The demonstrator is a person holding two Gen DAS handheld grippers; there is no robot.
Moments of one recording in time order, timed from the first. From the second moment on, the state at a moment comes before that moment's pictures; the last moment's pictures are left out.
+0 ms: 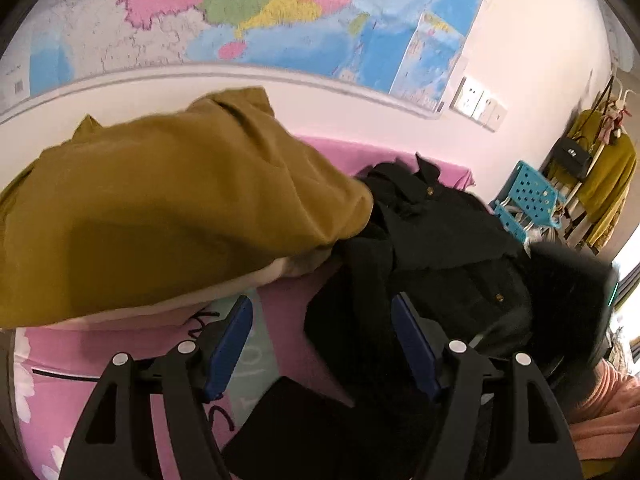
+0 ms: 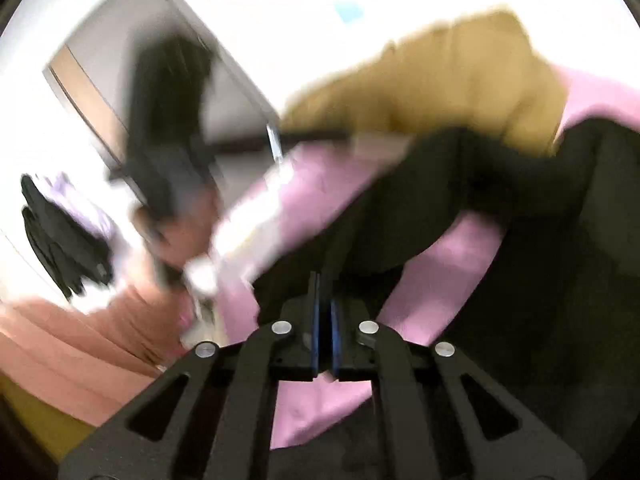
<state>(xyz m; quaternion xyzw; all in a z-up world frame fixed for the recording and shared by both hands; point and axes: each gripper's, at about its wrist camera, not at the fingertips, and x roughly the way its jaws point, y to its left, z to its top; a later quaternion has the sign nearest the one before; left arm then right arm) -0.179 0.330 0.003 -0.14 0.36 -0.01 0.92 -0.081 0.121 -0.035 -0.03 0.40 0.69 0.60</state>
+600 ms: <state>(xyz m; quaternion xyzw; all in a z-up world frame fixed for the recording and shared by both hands) -0.090 0.232 -0.038 -0.03 0.42 -0.08 0.91 0.056 -0.077 -0.036 0.08 0.41 0.44 0.80</state>
